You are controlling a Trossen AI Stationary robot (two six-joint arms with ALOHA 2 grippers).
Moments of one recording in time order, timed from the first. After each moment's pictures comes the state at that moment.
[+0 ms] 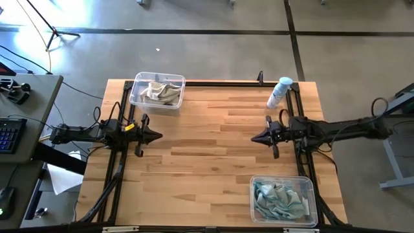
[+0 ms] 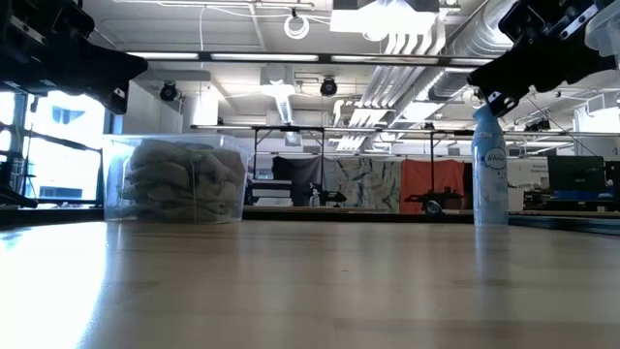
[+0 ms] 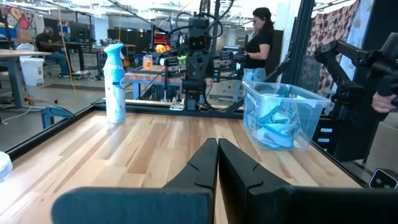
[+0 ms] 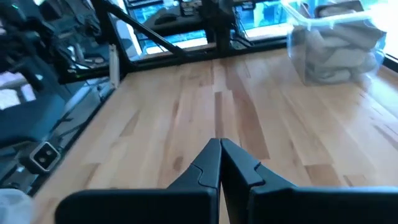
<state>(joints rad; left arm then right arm) -0.06 0.01 0.01 0.05 -0.05 -0.06 0.02 0.57 0.28 0.05 -0.09 0.16</state>
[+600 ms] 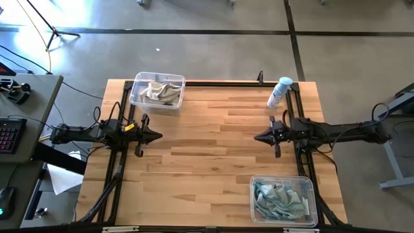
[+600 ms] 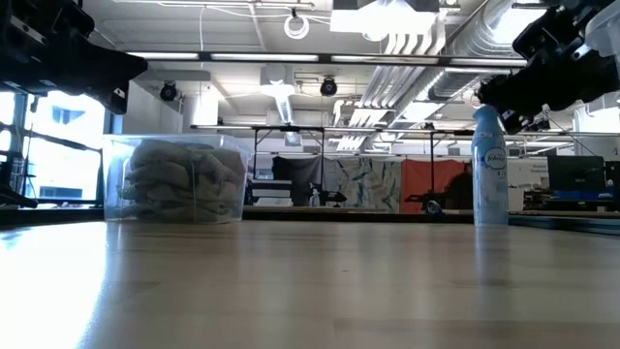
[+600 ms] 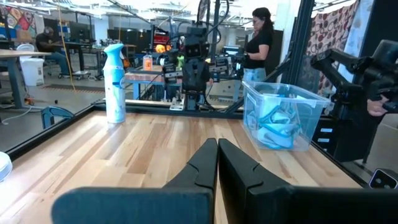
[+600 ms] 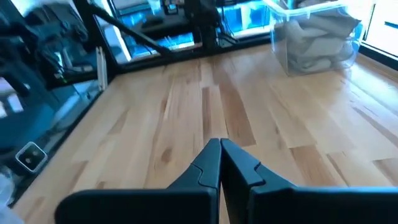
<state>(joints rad) -0.06 0.01 0.01 0.05 -0.05 -0.06 0.00 0.43 0.19 0.00 -0.06 0.19</state>
